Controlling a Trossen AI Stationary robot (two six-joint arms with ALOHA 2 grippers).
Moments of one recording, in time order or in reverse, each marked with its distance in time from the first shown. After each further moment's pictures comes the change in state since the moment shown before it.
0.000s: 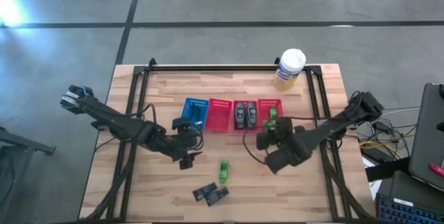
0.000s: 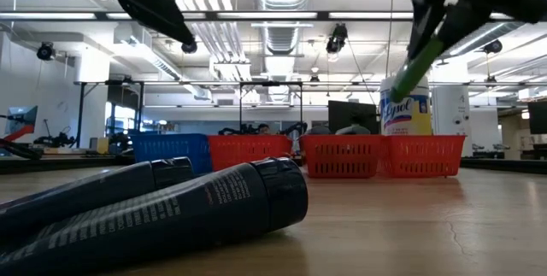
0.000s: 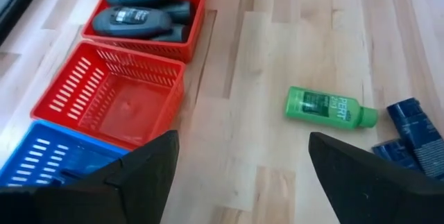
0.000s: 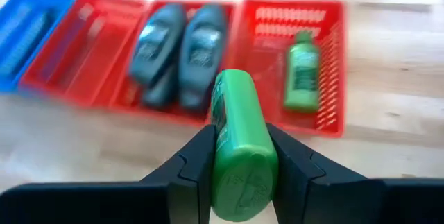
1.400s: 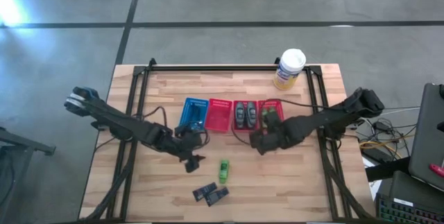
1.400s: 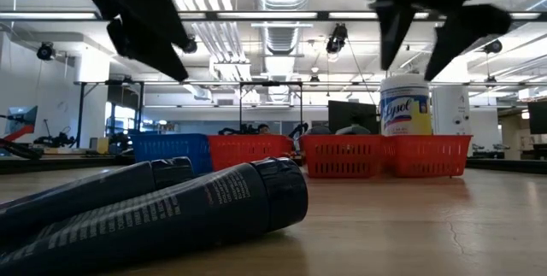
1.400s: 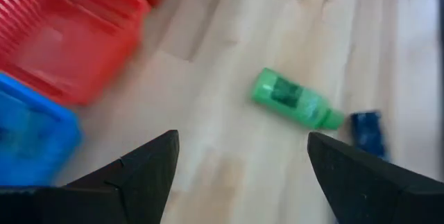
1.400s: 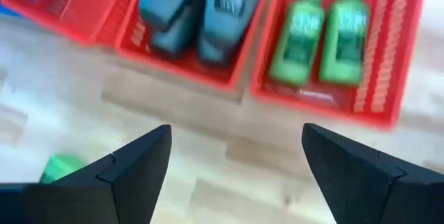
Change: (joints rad) left arm 0.028 0.082 -0.038 0.086 0.174 -0.292; right arm -0.160 -0.030 -0.030 0.224 -0.287 -0.383
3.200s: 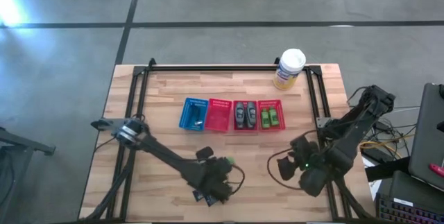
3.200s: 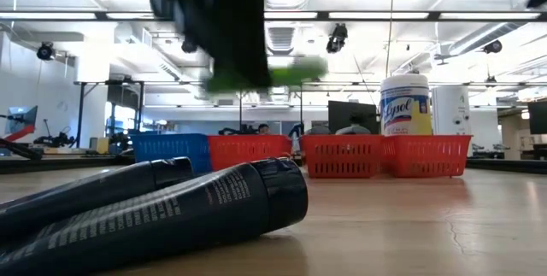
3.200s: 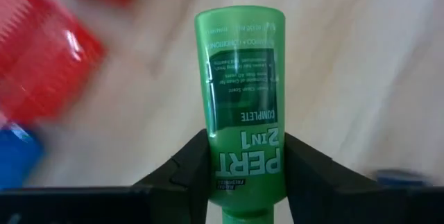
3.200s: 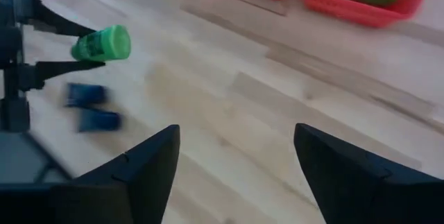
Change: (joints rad) left arm -0.139 0.722 0.805 -0.542 -0.257 -0.224; right arm 0.501 -0.155 -0.017 -0.081 0.130 0.315
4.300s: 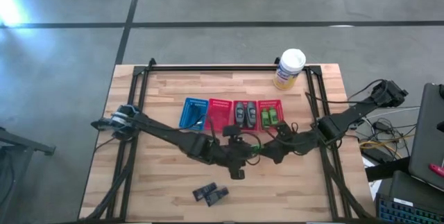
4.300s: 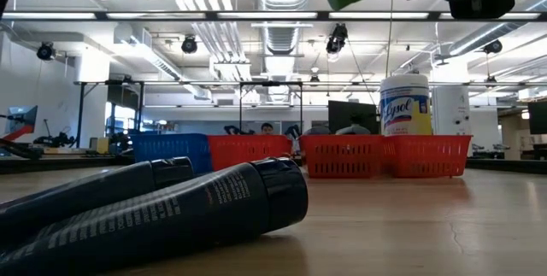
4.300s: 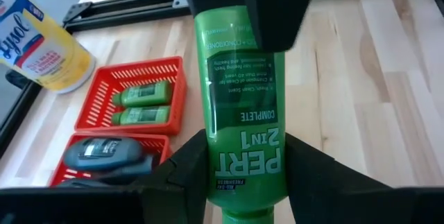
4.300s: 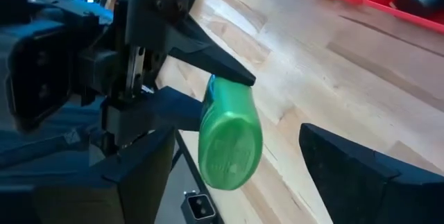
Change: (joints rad) left arm 0.188 -0.149 0.002 0.487 0.059 0.782; right arm -0.345 -0.267 -0.357 0.875 -0.214 -0.570
